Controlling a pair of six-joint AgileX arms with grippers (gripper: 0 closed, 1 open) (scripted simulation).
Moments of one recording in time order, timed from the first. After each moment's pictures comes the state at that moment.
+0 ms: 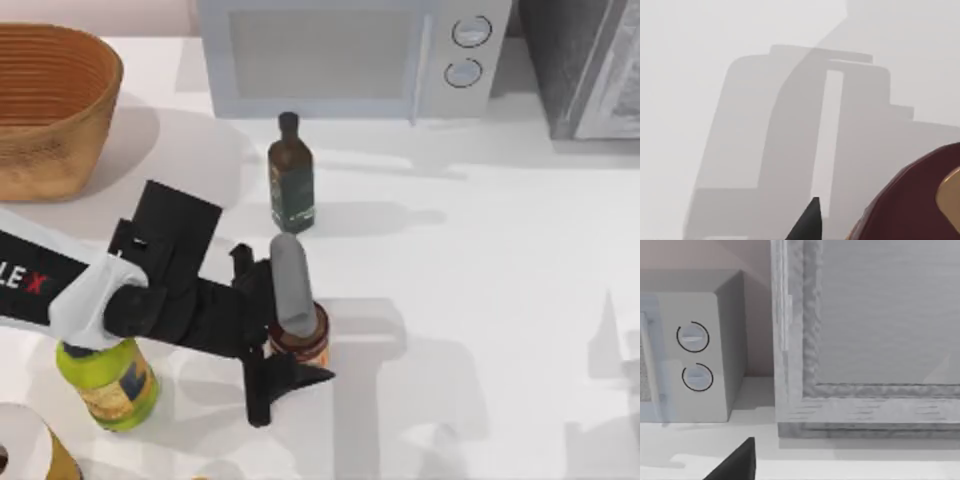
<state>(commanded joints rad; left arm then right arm) -0.49 1.84 0.72 0.14 0.68 0.76 0.00 0.00 0.00 0.00 0.00 0.00</state>
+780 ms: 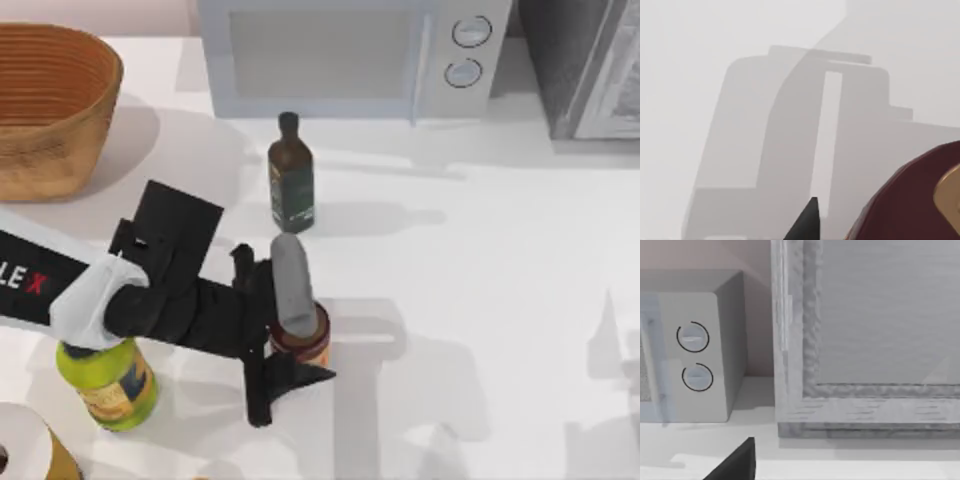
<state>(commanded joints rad) -0.49 1.84 0.72 0.14 0.68 0.76 0.00 0.00 0.00 0.00 0.00 0.00</state>
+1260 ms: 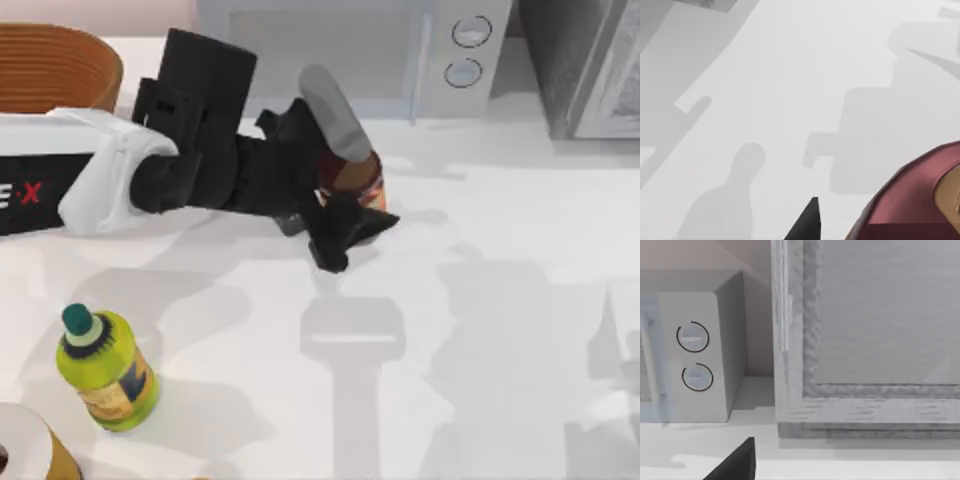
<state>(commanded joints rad) -0.52 1.77 1.06 0.01 0.62 0.43 0.00 0.00 0.00 0.00 0.00 0.00</state>
